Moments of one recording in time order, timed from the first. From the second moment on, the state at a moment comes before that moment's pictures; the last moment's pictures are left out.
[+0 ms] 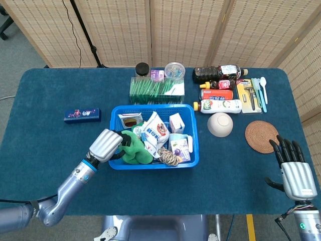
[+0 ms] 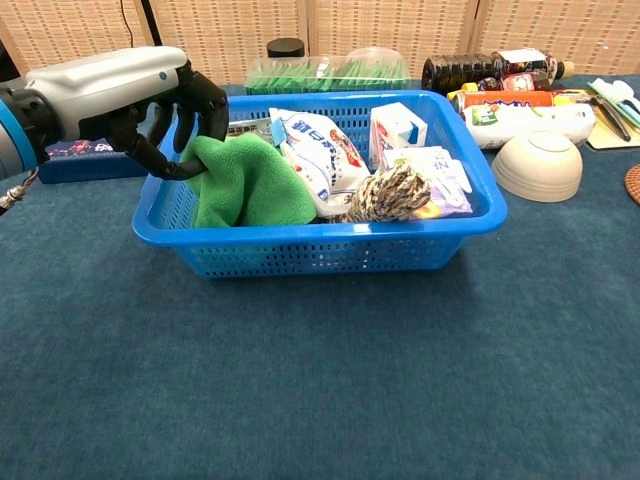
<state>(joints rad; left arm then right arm) -0.70 -1.44 -0.15 -1.65 1.37 1.05 0.23 0.10 -1.06 0.08 -1.78 -1.52 1.49 -0.17</state>
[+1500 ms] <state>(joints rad) -0.63 -1.29 -0.27 -1.26 1.18 0.92 -0.23 0.11 -1.07 0.07 -1.78 -1.52 1.46 -0.19</state>
